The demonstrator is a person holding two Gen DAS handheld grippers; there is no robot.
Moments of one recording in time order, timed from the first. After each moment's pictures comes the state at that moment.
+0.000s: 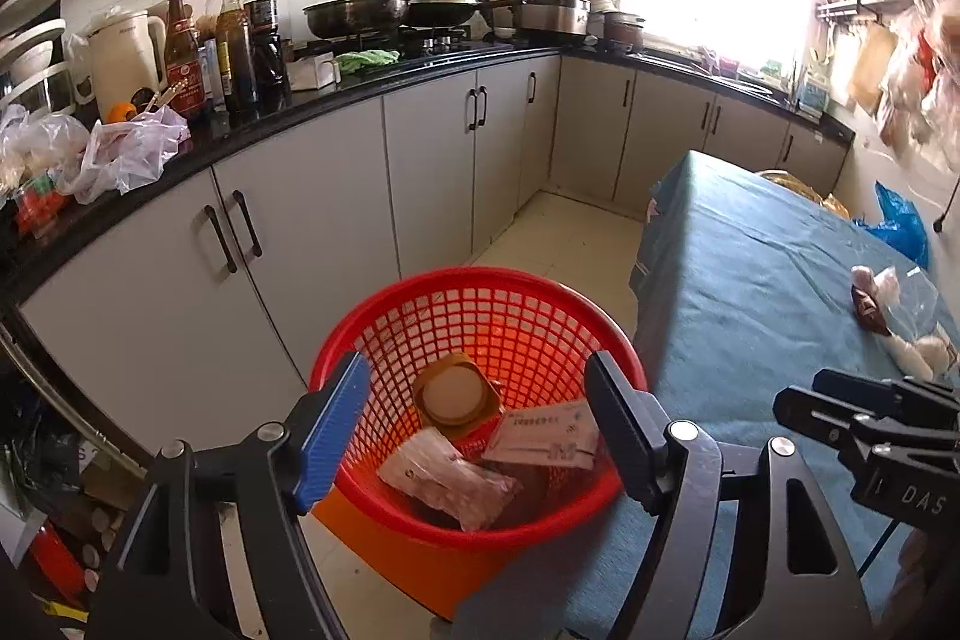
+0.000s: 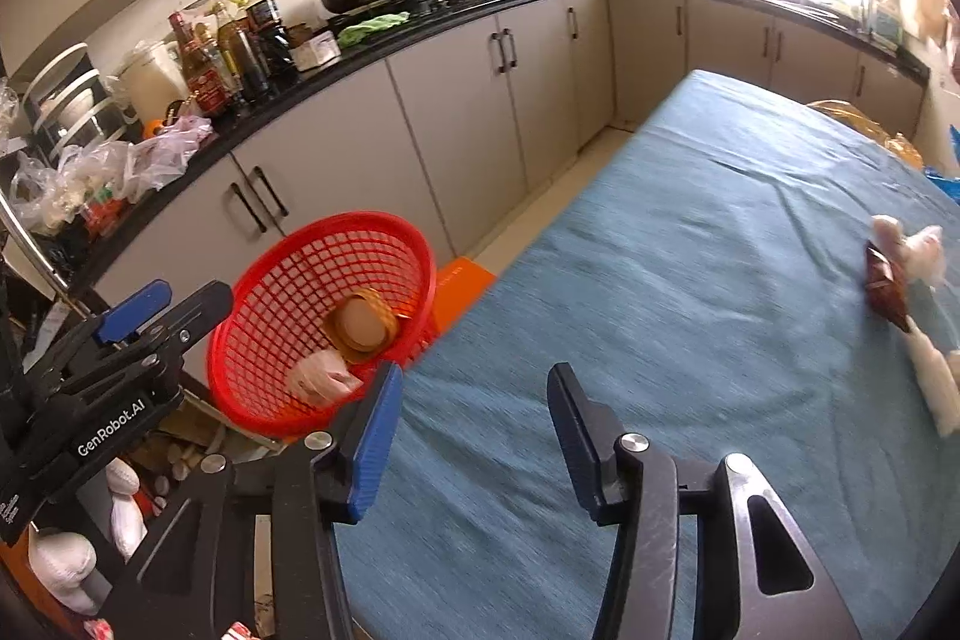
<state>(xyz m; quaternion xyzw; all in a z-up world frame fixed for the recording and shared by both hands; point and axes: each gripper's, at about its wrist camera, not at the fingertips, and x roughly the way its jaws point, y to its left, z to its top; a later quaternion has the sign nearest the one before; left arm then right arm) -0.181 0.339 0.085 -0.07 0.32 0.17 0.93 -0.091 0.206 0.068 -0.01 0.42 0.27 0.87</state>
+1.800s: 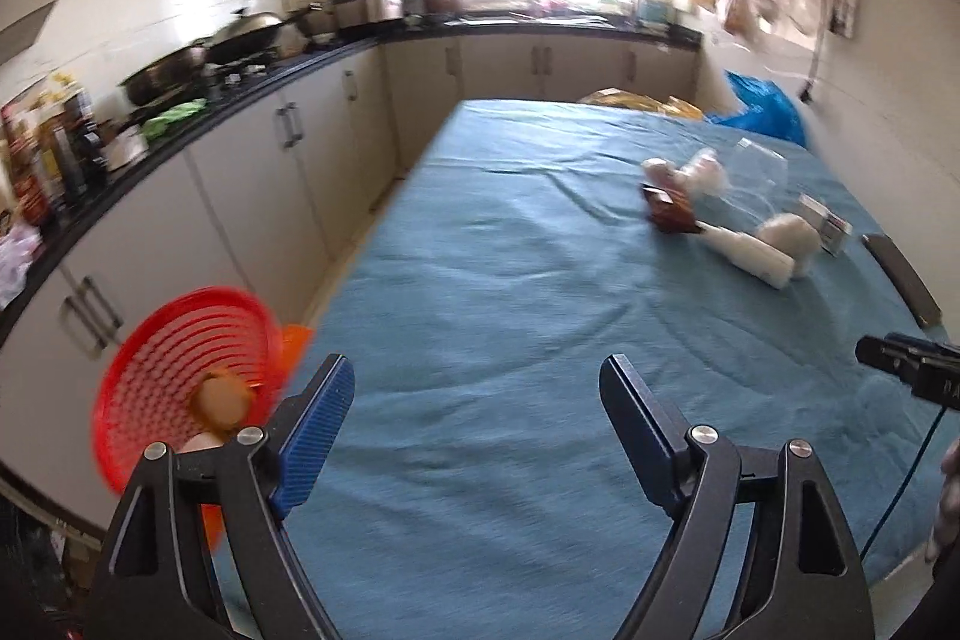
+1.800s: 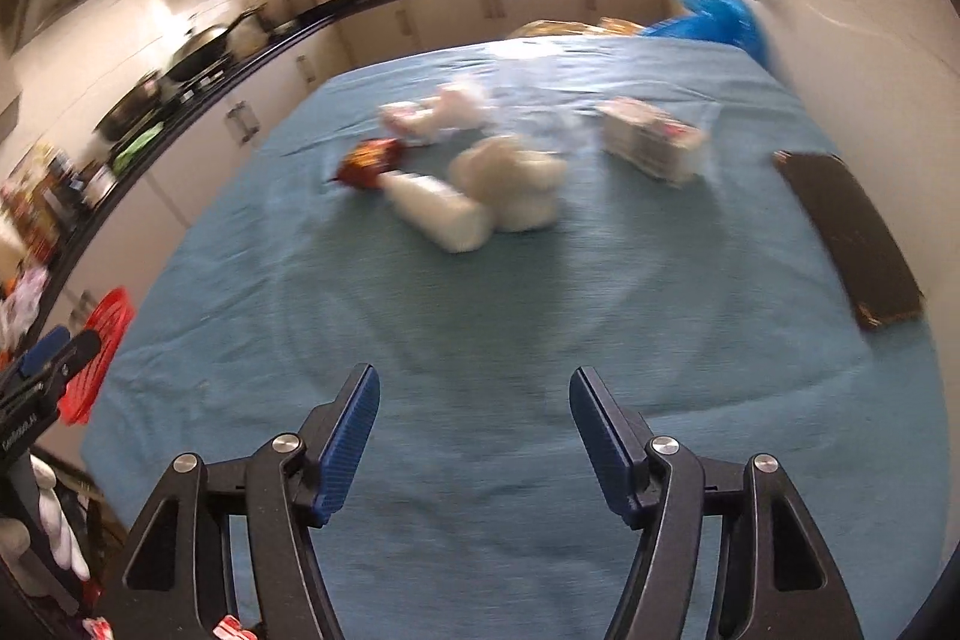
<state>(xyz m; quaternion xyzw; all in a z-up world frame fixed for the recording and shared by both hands) -0.138 0.134 0.076 0.03 0.35 0.00 0.94 -0.136 -0.116 0.047 0.11 0.43 0.03 0.90</state>
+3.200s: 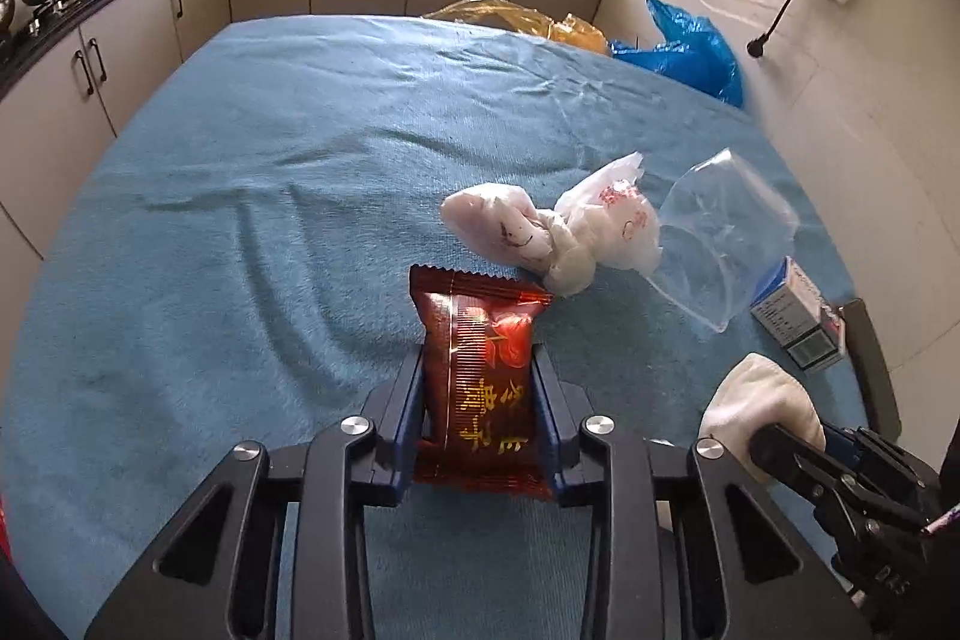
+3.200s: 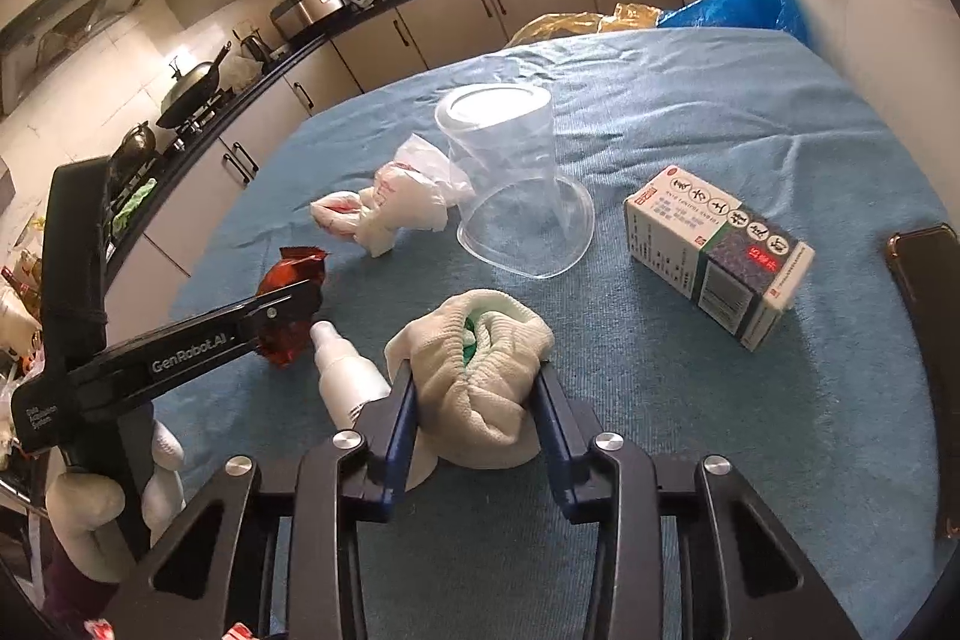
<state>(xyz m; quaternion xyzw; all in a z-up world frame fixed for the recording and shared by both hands) 0.086 0.013 0.024 -0.04 0.47 -0.13 0.87 -0.007 -0.148 0.029 0.16 0.42 0.07 0.89</state>
